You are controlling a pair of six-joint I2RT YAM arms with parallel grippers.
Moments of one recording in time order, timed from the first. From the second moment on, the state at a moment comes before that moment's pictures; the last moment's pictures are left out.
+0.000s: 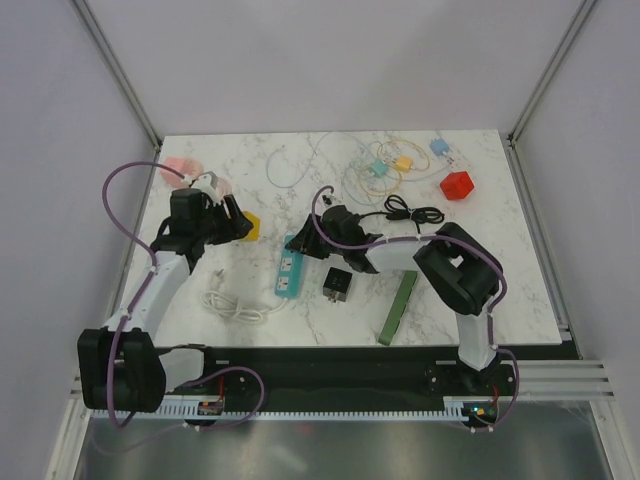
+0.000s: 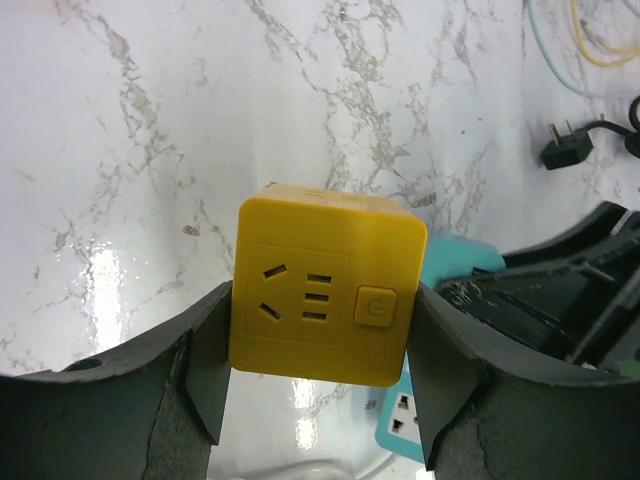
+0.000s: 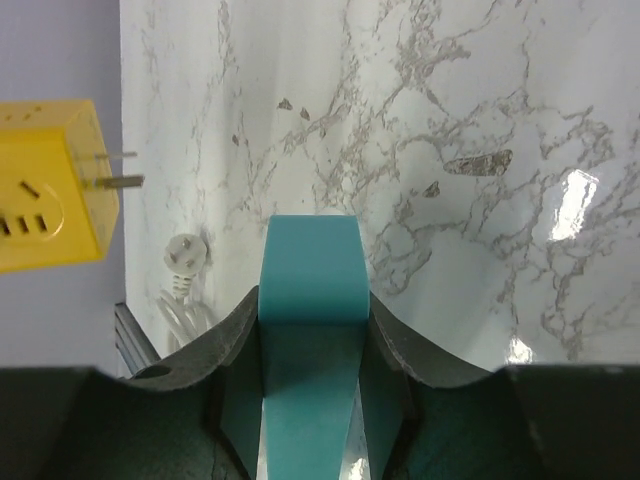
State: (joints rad) left arm -0.05 1.18 0.80 -0.25 0.24 -0.30; right arm 0.78 2.00 1.09 0.41 -0.13 0.98
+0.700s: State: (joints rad) left arm -0.04 1.36 0.86 -0.31 0.17 -0.33; right arm 0.77 1.71 0.98 0.06 -0.14 0.62
